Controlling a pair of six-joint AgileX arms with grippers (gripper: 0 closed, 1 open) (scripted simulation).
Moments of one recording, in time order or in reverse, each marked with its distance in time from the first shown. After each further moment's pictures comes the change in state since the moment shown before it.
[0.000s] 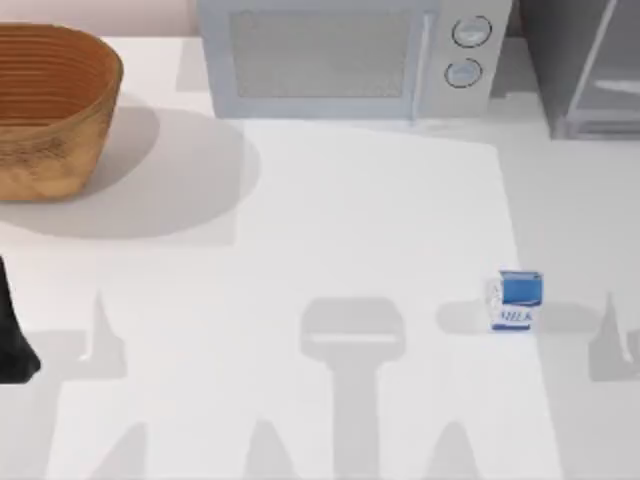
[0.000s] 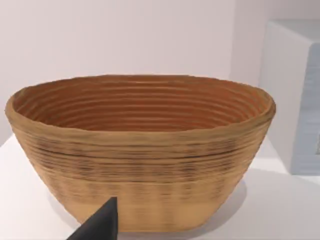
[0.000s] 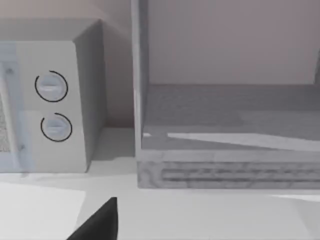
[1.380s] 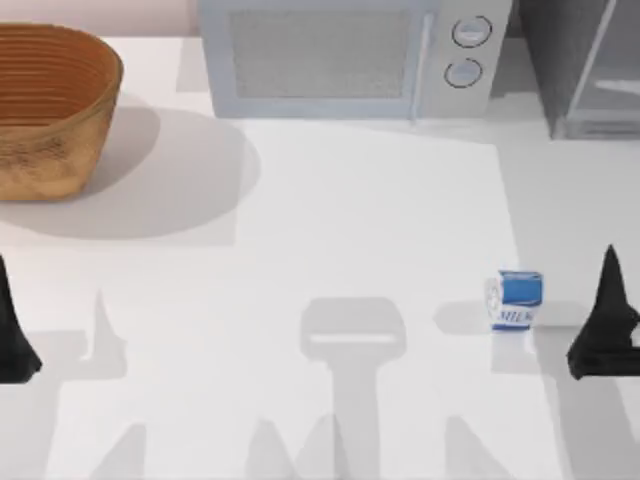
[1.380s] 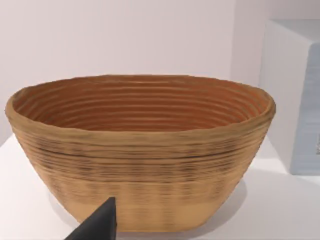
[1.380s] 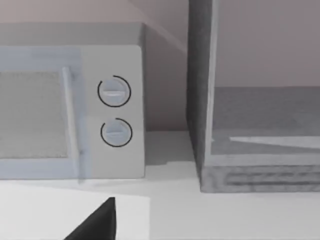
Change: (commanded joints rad) left arm 0.000 0.000 0.000 0.000 0.000 0.000; right arm 0.866 0.725 0.027 0.696 0.893 0.015
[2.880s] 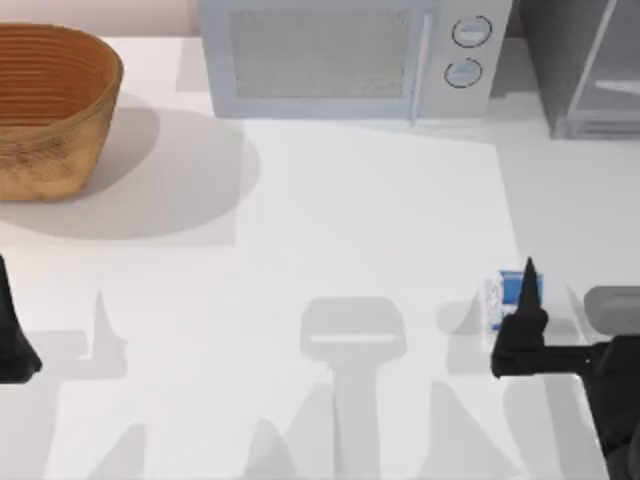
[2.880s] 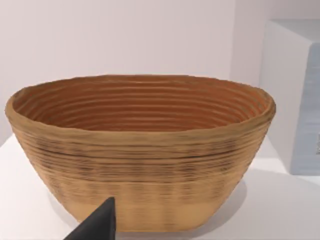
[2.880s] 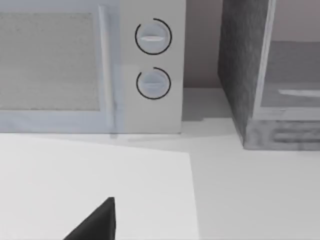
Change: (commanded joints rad) left arm 0.000 0.000 0.000 0.000 0.000 0.000; right arm 0.047 0.574 0.073 0.352 0.033 0.114
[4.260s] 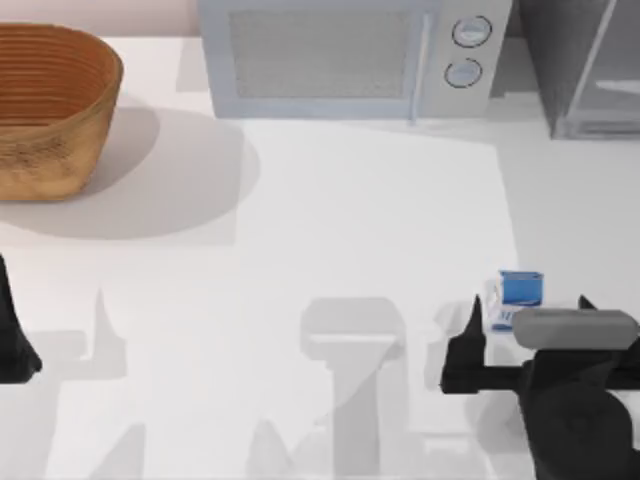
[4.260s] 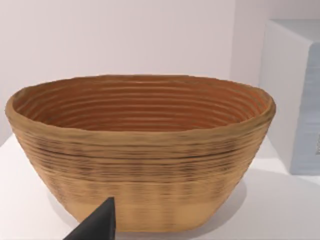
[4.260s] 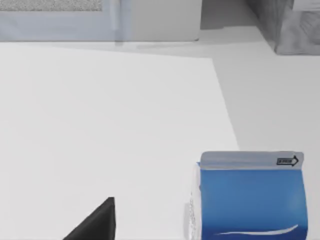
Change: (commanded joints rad) left arm 0.000 0.000 0.000 0.000 0.000 0.000; right arm -0.037 0.676 0.098 0.395 -0.032 0.142
